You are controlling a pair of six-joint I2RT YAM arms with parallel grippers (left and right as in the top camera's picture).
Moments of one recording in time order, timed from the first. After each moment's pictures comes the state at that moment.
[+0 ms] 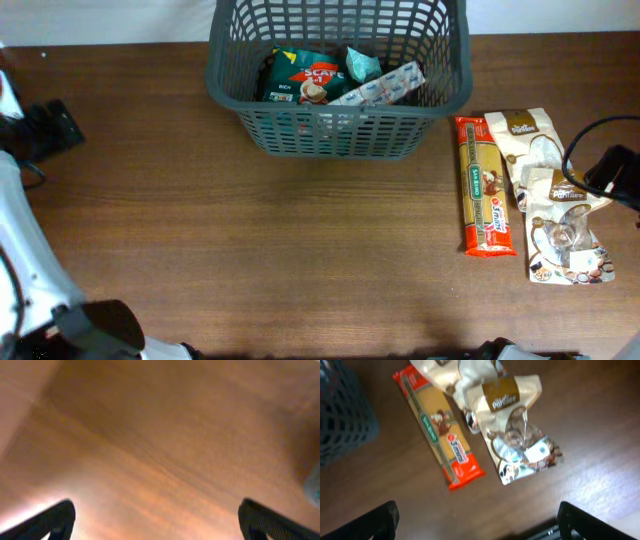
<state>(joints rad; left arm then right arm) 0.52 1.70 1.89 -1.24 -0.01 -0.01 -0.60 1.41 1.81 -1.58 -0.14 -0.03</state>
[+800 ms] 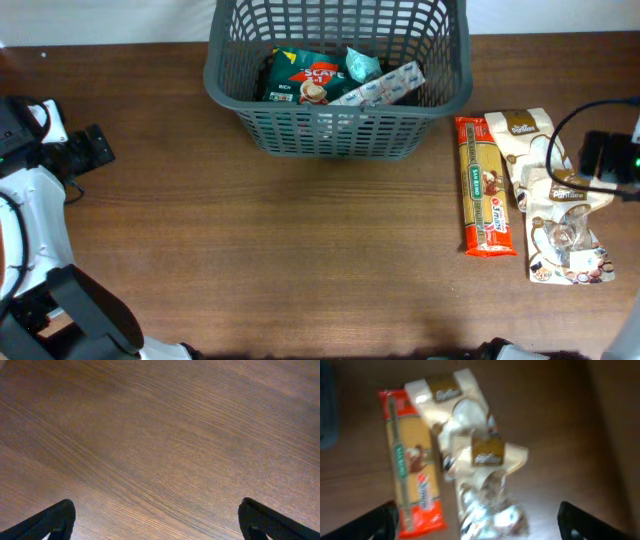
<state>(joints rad) 0.53 1.71 1.40 -0.65 0.05 0.09 -0.51 1.43 1.63 -1.19 -0.04 -0.31</state>
